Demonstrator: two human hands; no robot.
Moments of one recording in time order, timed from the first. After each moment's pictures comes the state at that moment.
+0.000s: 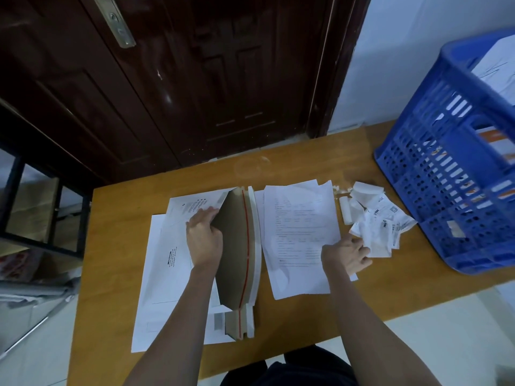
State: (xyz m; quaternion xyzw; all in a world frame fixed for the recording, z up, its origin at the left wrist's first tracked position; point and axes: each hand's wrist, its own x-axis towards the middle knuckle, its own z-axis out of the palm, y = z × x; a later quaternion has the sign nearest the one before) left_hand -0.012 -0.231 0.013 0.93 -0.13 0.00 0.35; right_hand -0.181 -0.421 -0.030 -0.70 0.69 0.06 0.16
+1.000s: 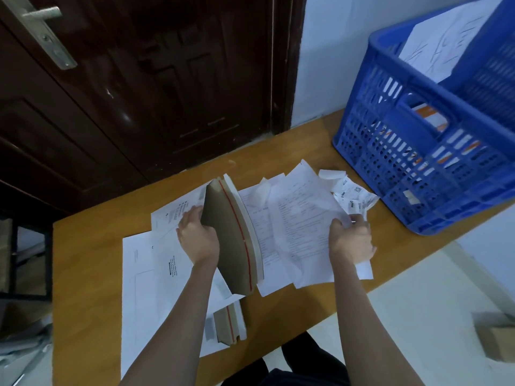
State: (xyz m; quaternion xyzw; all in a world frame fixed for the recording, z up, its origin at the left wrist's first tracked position) left_hand -0.021 -0.272 0.013 0.92 -0.15 0.01 0.36; right_hand -0.226 -0.434 0.027 -0.56 0.76 -0.20 0.26
